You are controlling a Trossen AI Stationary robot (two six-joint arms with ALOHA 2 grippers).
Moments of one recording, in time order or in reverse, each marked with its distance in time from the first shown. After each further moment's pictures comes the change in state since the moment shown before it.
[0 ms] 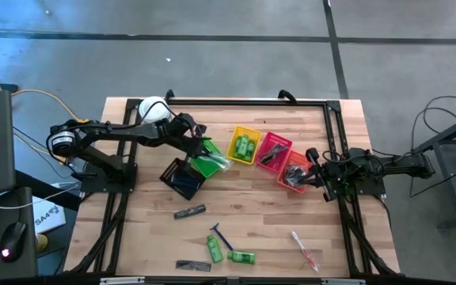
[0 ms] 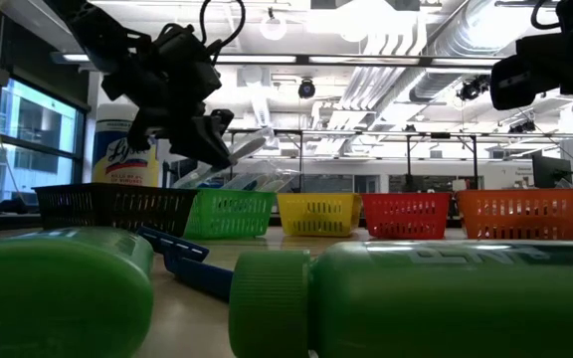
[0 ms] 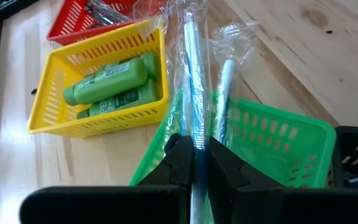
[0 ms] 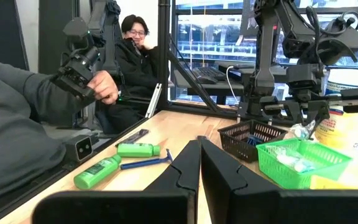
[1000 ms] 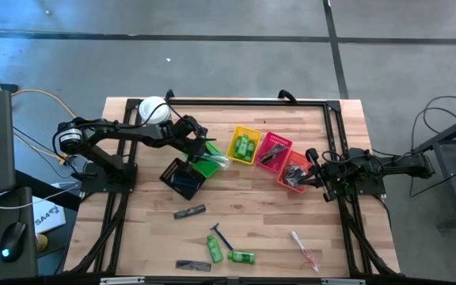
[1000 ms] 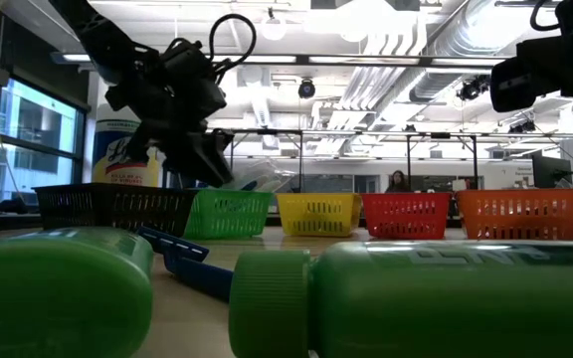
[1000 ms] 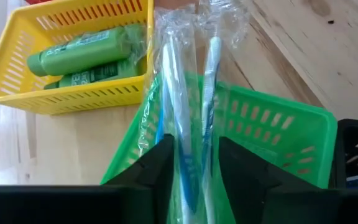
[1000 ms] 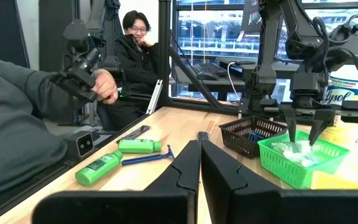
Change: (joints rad) left arm 0.000 0.078 -0.001 0.006 0.008 -0.080; right arm 0.000 0.000 0.000 -0.016 -0.003 0.000
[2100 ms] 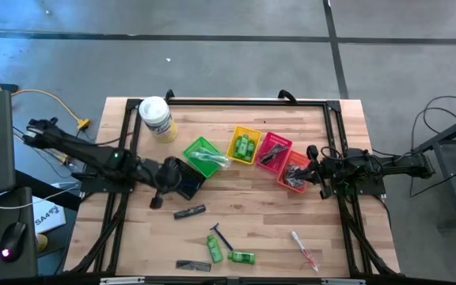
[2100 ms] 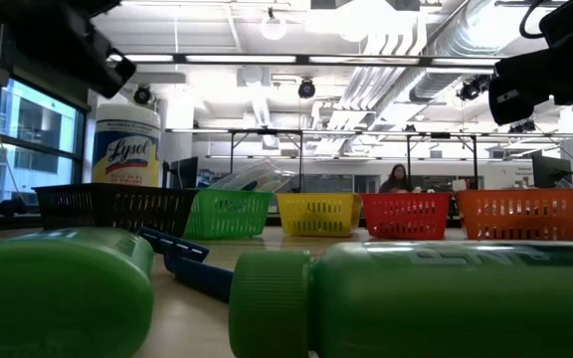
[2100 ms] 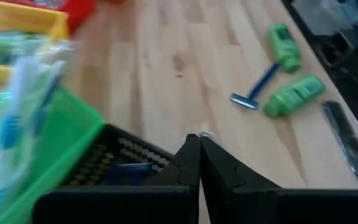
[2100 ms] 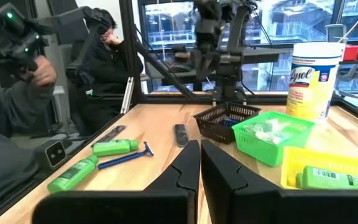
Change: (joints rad) left arm -0.682 -0.626 -0.126 -0.331 -0.462 -0.810; right arm 0.000 0.000 0.000 -0.031 0.133 0.080
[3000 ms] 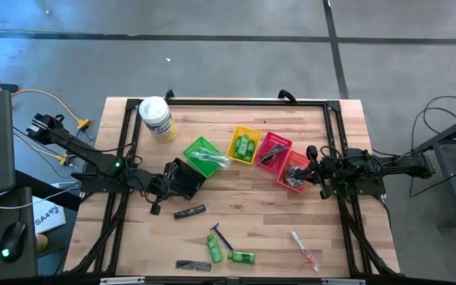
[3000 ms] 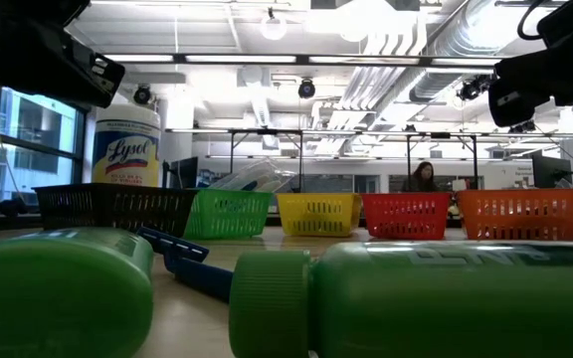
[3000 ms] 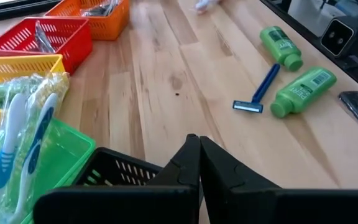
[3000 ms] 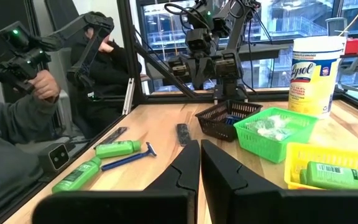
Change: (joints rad) left arm -0.149 -0.024 -0.212 0.339 -0.171 0.129; right arm 0.000 0.000 0.000 -0.013 0.003 0.035
